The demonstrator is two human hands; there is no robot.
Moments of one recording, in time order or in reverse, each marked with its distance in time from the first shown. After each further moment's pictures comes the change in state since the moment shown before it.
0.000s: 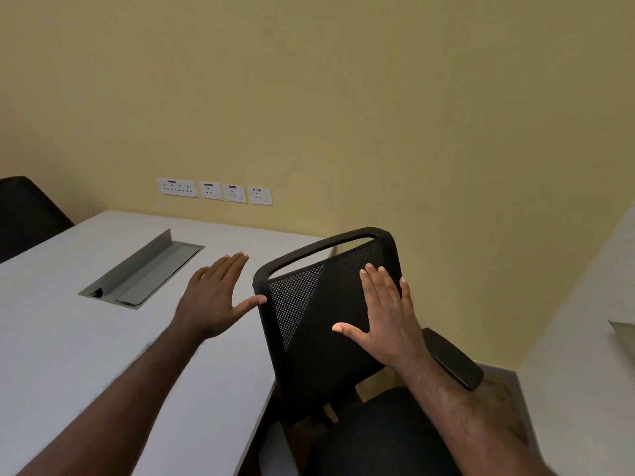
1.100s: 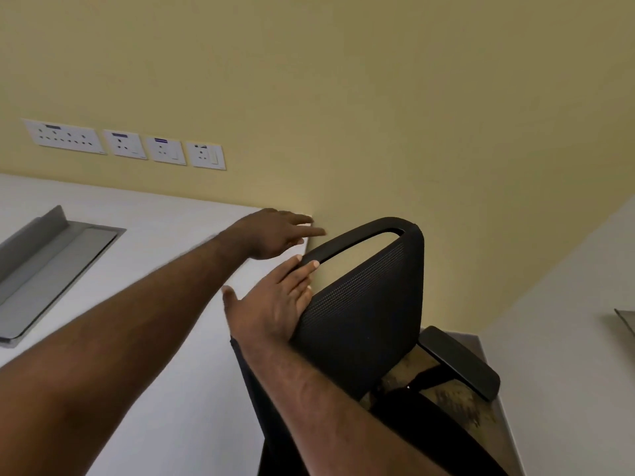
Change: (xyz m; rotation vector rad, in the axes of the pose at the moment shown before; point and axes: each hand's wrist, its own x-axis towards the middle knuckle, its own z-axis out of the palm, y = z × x) left_hand 0.306 -0.042 0.168 -0.010 -0.304 0.733; right_hand 0.233 -0.172 0.168 0.291 -0.108 0.746
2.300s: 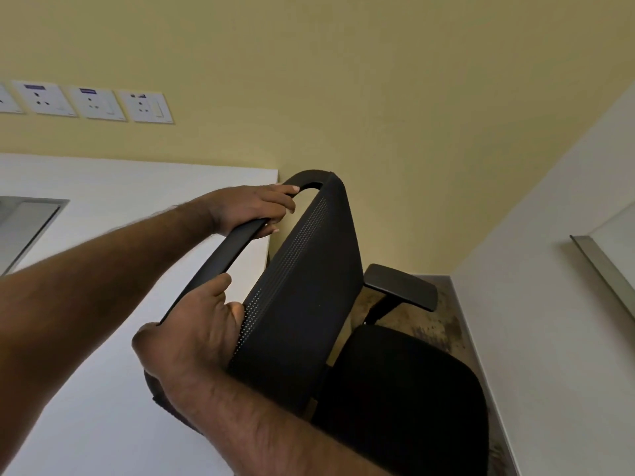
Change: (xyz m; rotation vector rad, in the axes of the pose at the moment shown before) left_hand 0.006 0.030 0.031 -0.285 0.201 0.541; right_hand -0.083 0.001 0.010 0.252 -0.214 0.081
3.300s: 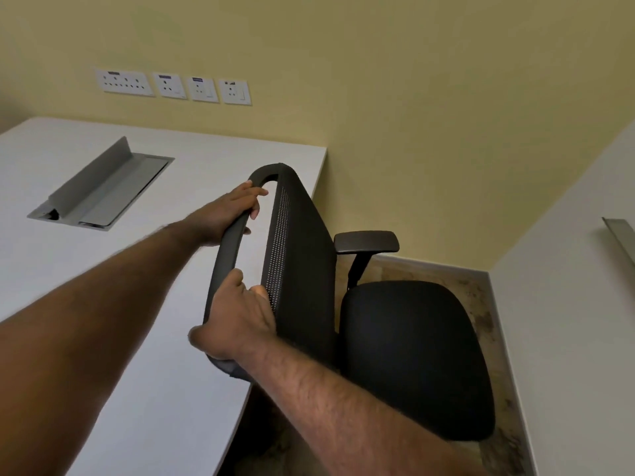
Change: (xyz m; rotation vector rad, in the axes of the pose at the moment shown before) left_hand -0.141 0.219 0.011 -0.066 0.094 -0.714; right_hand -0.199 0.086 -0.048 -0.179 -0.296 -0.500
